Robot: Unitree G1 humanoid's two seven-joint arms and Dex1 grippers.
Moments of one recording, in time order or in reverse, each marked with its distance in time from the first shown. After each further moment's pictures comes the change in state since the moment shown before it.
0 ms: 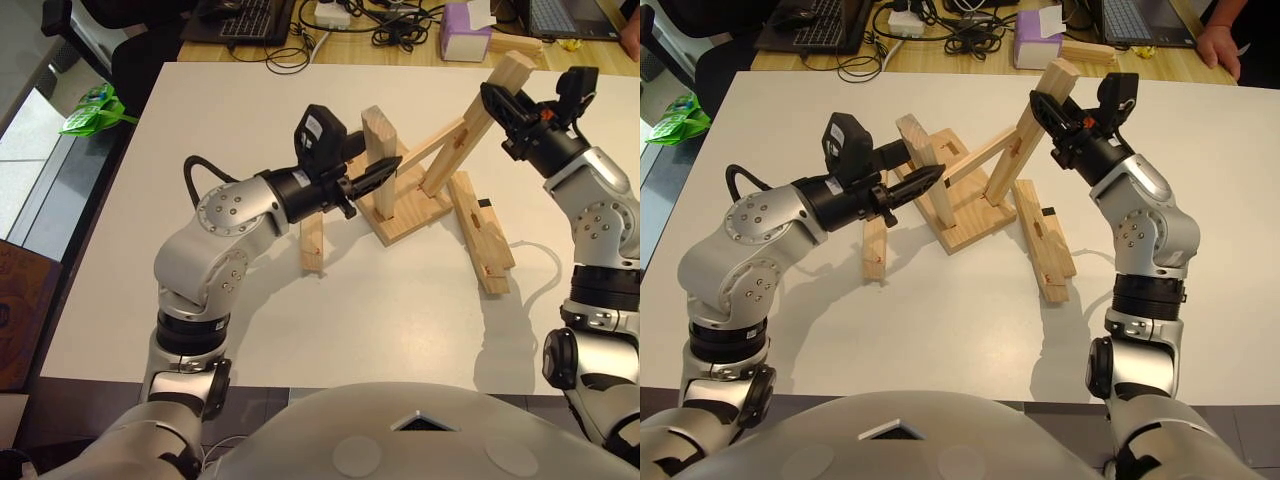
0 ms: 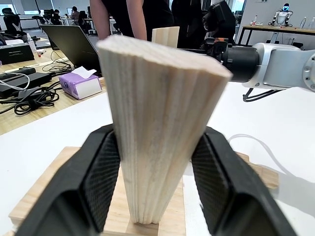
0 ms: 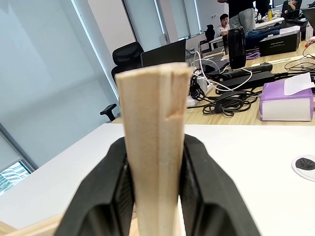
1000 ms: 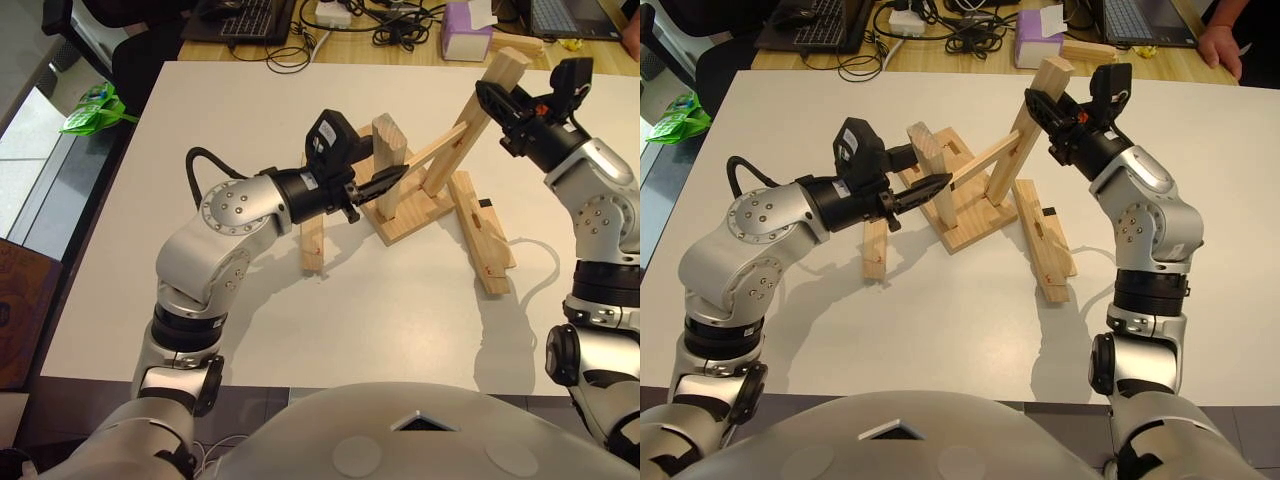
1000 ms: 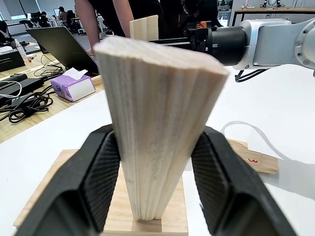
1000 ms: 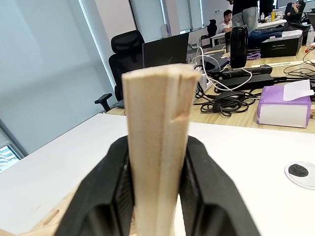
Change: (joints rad) left arm -0.027 0.035 -0.054 0.000 0.026 -0.018 -0.024; right arm -0.020 -0.009 0.036 -0.041 -0.070 0.014 0.002
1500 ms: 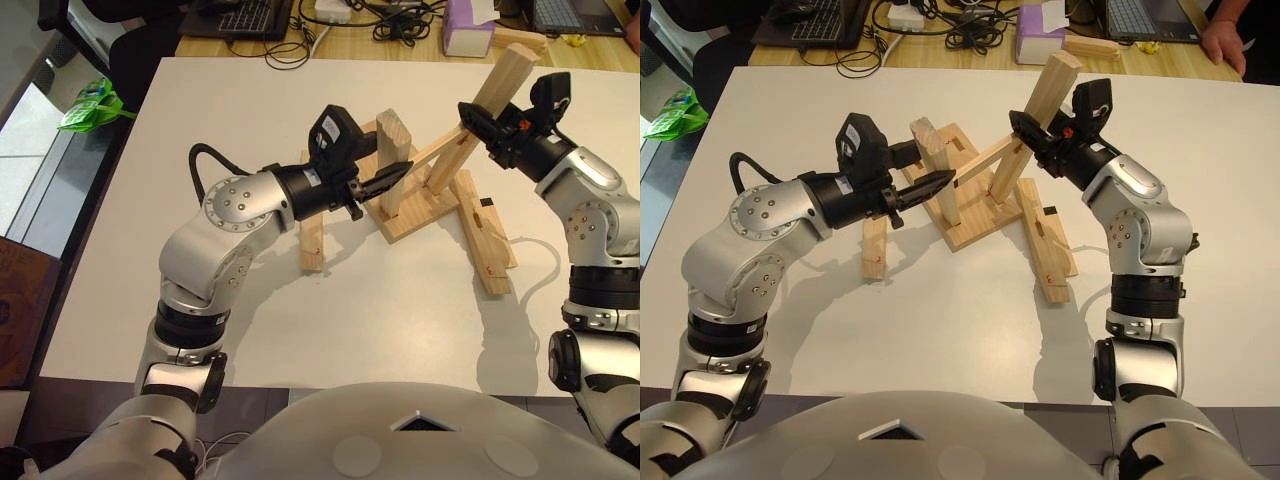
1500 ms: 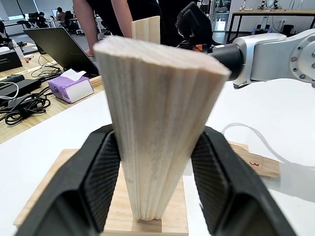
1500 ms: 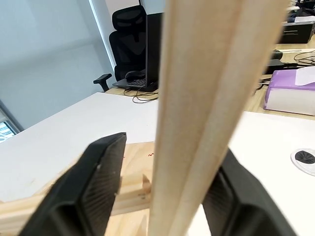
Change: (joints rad) left arm -0.018 -0.007 -0.004 0.011 0.009 -0.003 -0.004; right arm 0.022 -0.016 0.056 0.009 -0.050 -0.020 0.035
